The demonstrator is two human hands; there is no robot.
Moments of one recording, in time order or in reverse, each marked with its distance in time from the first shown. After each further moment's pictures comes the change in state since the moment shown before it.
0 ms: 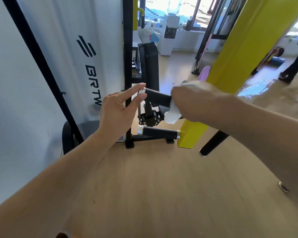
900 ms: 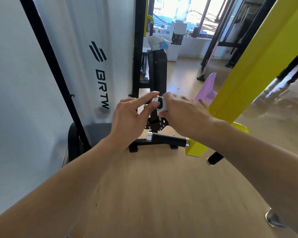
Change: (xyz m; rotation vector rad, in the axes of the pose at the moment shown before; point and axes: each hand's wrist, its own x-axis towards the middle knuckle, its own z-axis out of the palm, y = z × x) left_hand 0.003 -0.007 -0.002 0.022 0.000 0.053; right_hand 0.013 -0.036 0.025 0.294 0.253 -0.067
